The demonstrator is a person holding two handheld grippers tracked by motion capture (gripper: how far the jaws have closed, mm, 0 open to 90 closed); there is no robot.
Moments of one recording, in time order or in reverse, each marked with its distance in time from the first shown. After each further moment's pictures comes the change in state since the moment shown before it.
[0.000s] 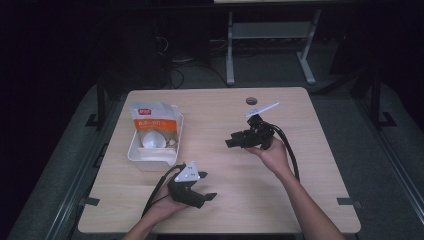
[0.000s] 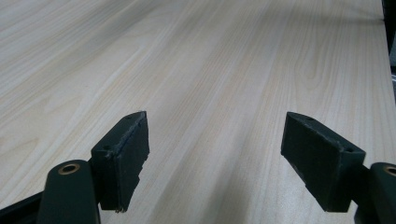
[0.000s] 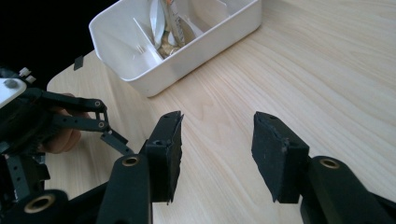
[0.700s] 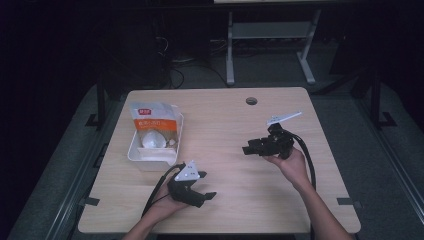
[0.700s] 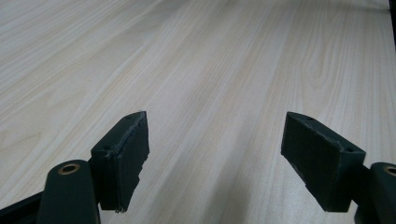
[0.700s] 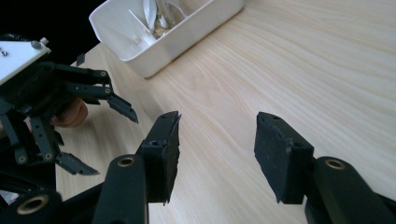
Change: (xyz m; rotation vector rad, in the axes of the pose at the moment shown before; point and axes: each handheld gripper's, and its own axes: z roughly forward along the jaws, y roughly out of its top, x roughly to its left) left arm 0.002 -0.001 0.001 0.004 0.007 -0.013; right arm -0.009 -0.041 -0.038 -0.029 -0.011 0.059
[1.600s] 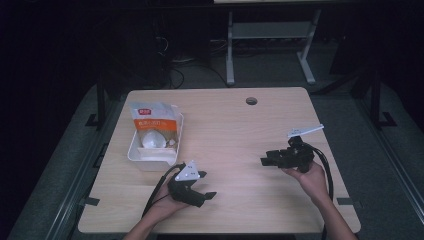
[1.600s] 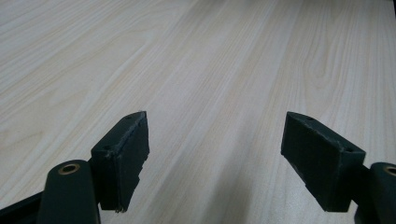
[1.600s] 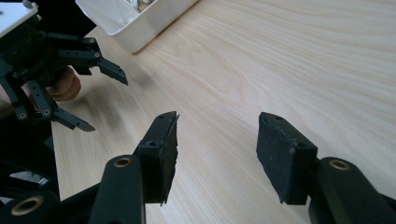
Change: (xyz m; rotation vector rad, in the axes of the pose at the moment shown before) left arm 0.000 0.000 0.001 0.001 0.007 -0.002; right arm -0.011 -0.050 -0.036 -0.009 -0.036 0.069
